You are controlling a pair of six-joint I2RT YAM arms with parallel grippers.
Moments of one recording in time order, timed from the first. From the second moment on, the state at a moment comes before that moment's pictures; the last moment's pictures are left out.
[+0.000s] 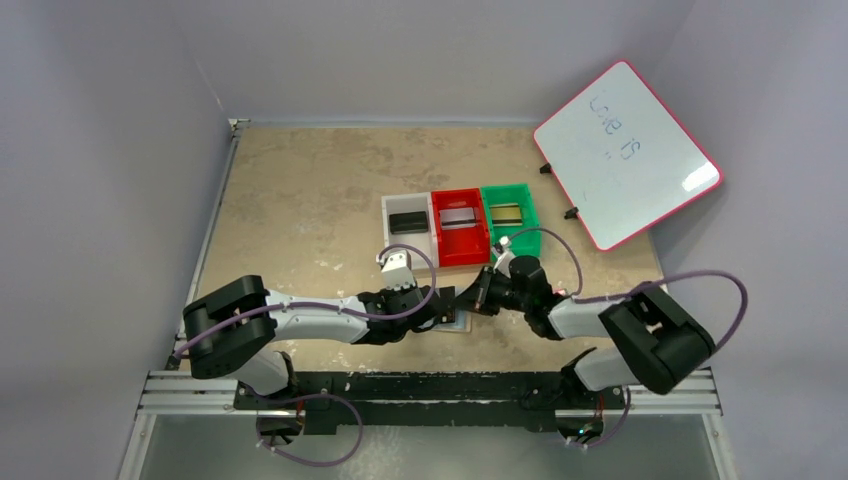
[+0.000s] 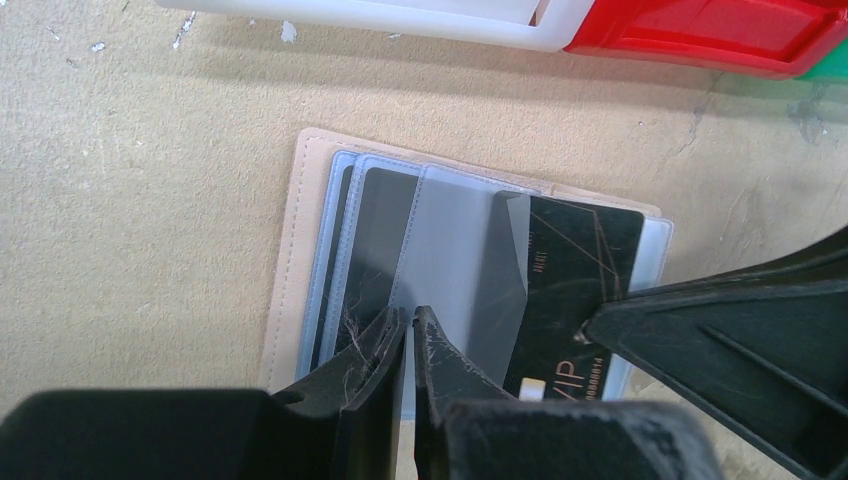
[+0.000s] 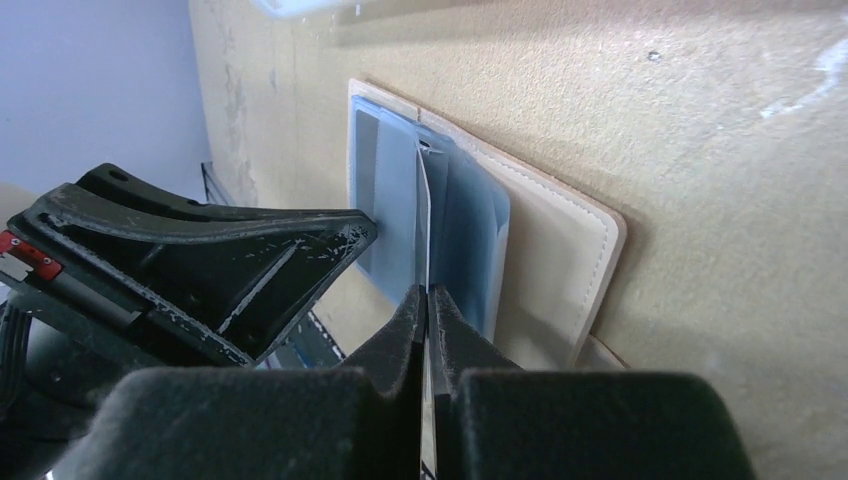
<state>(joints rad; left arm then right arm) -1.18 1.52 0.70 -0.18 -0.61 -1.24 0.57 1.43 0.24 0.64 -0.43 0.97</state>
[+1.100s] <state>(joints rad) -1.19 1.53 0.70 -0.17 -0.61 -1.22 0.57 1.35 0.26 0.51 -0.38 0.96</state>
